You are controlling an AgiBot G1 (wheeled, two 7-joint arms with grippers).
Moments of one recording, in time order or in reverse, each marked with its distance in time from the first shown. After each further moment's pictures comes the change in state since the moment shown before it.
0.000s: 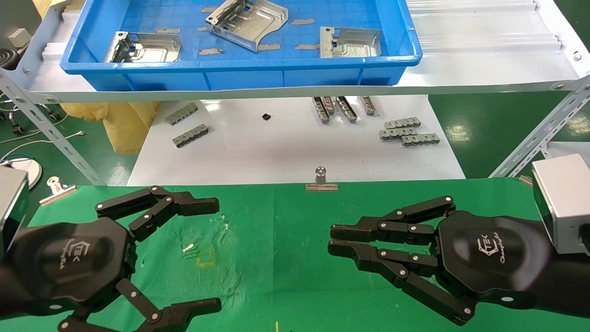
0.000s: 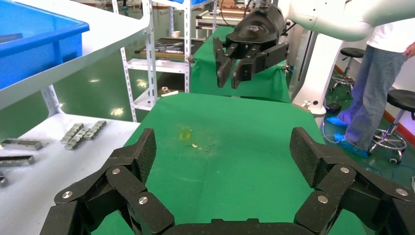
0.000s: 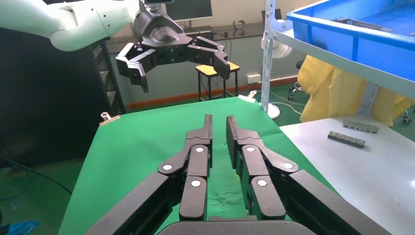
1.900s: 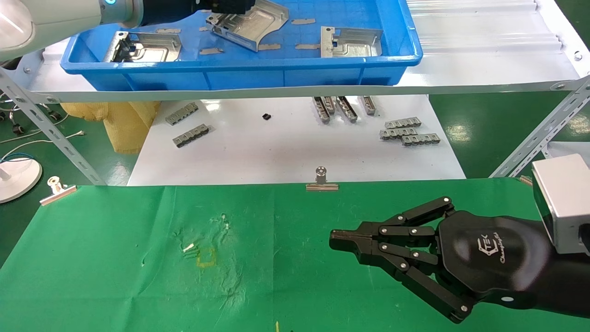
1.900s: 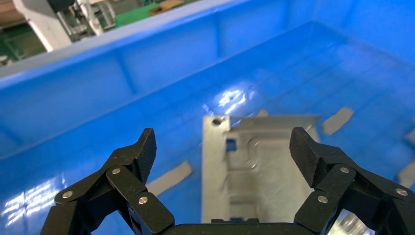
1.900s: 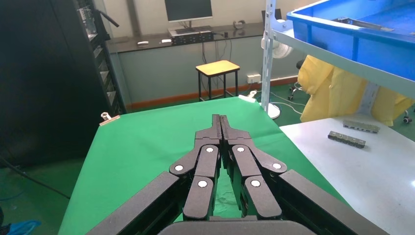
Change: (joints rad) left arm -0.982 0.745 0.321 1.190 0.666 -0.742 0.001; right arm 0.000 0.000 0.000 0.000 0.000 0.000 0.000
